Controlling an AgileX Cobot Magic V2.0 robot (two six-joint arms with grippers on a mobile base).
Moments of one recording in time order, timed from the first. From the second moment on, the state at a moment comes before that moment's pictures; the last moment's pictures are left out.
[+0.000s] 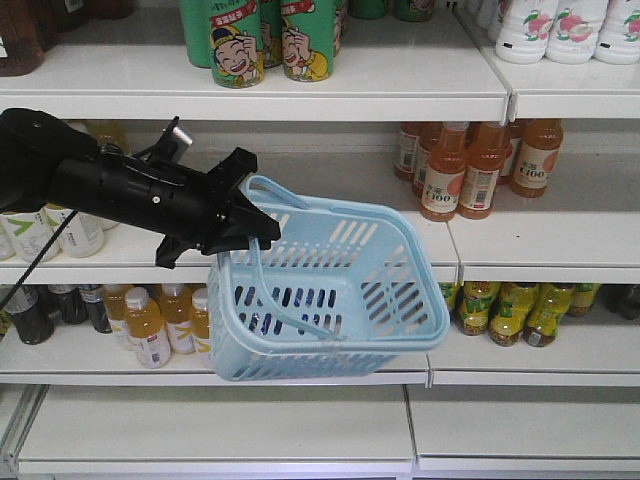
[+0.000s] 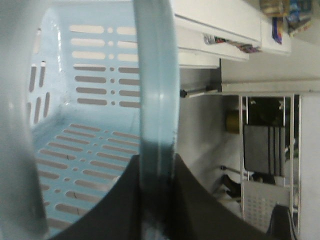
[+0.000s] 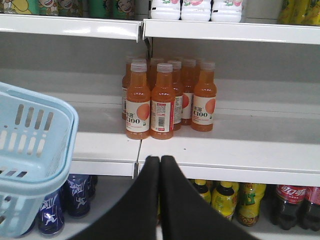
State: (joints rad) left arm -0.22 1.78 -1.36 -1.12 0.98 0.19; right arm 0.00 -0.01 0.03 -0.01 0.09 -0.06
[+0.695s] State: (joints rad) left arm -0.22 1.47 -0.78 -1.56 1.10 0.79; right arm 0.00 -0.01 0.03 -0.01 0.09 -0.06
